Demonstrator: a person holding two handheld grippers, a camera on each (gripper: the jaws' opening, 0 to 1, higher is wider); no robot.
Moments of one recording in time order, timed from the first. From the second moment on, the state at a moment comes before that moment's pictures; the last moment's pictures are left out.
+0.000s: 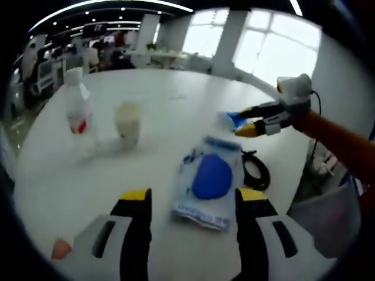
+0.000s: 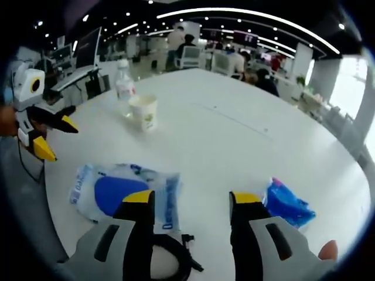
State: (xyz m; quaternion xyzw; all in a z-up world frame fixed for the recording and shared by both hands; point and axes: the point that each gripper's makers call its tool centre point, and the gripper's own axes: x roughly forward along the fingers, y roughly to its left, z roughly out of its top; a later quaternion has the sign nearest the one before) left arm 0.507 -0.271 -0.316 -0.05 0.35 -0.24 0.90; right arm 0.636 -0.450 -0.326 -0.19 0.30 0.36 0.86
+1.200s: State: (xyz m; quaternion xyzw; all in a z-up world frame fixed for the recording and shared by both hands) left arm 0.482 -0.299 -0.377 -0.17 0.48 -0.17 0.85; right arm 0.632 -0.436 -0.363 -0.20 0.35 0.40 0.83
